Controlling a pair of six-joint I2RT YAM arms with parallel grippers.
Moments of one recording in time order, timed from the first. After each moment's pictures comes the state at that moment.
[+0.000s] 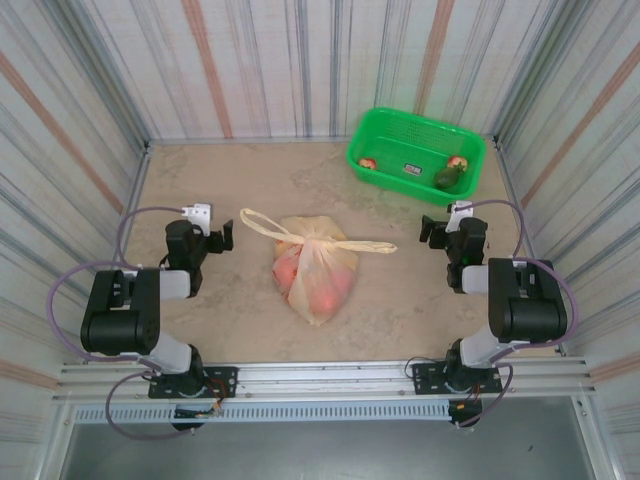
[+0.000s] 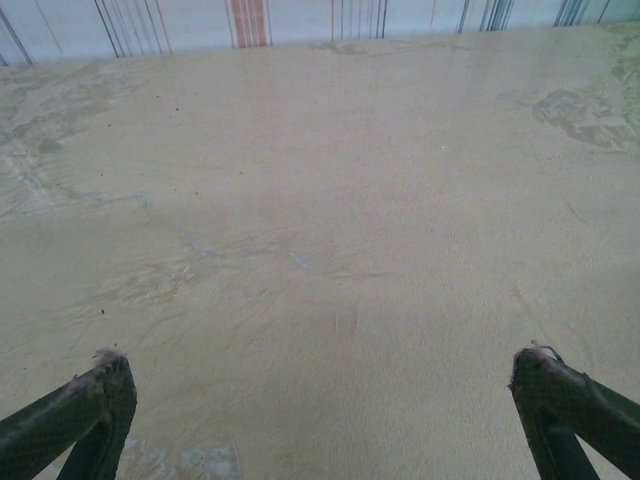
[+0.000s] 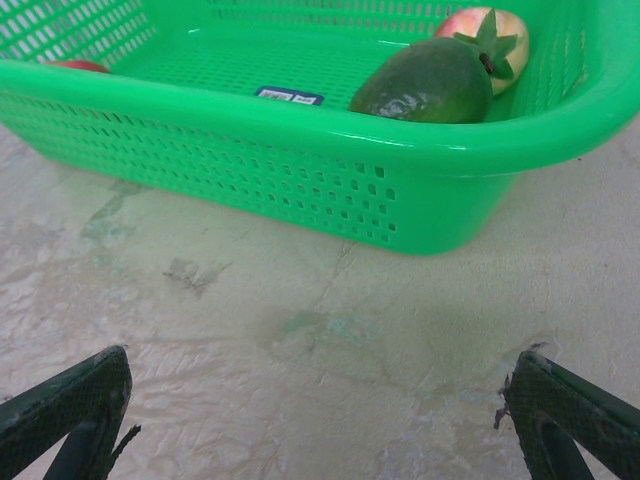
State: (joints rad) left arm 0.01 1.51 0.42 0.70 0.11 0.07; right arm -0.05 1.55 0.41 0.75 -0.07 0.07
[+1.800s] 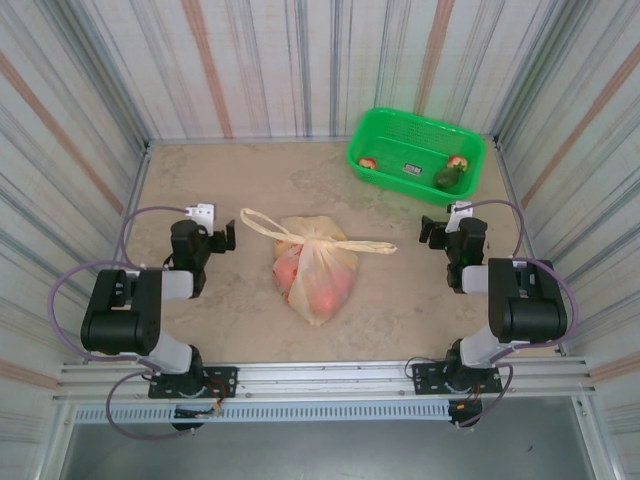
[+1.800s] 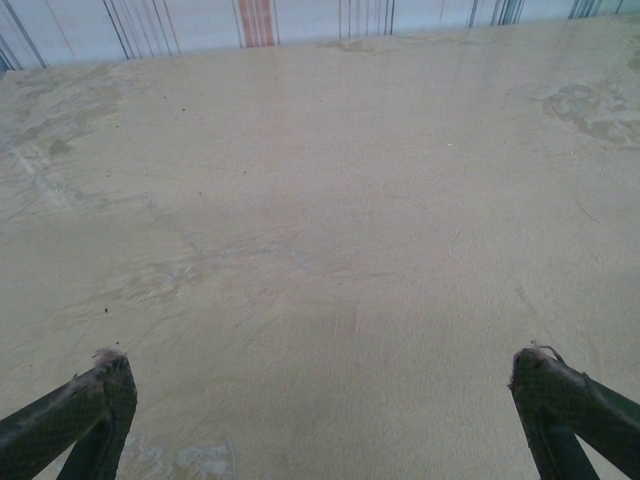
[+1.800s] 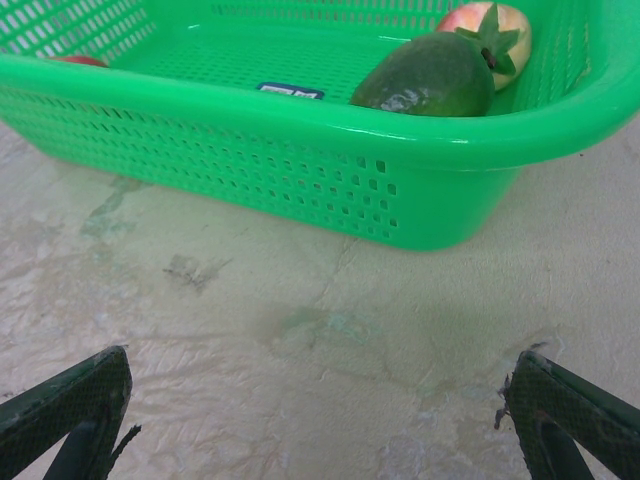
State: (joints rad) left arm -0.03 1.51 0.42 0.70 0.04 0.07; right arm -0.05 1.55 0.41 0.74 -0.07 0.07
